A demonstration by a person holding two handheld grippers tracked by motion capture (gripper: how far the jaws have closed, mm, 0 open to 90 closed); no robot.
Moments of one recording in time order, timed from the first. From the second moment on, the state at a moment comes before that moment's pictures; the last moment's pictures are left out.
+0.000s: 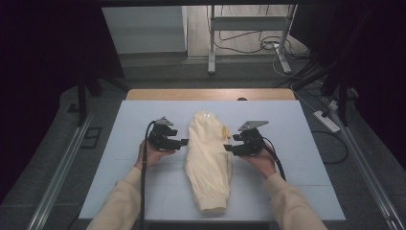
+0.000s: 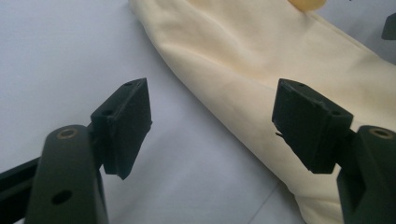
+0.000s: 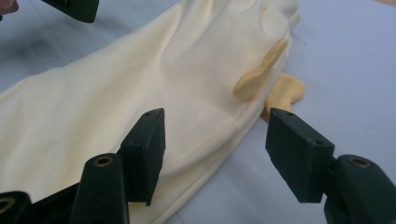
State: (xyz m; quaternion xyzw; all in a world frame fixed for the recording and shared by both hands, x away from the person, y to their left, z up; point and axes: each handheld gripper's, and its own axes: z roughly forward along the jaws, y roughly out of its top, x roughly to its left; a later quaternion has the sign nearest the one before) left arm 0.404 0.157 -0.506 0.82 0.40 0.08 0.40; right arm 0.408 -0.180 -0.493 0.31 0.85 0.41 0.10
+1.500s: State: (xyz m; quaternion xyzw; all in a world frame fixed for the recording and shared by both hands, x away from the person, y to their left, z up) left arm 0.469 0.134 -0.520 0.81 0.43 0.06 0.39; right arm 0.491 -0.144 -0.505 0.35 0.85 0.37 0.11
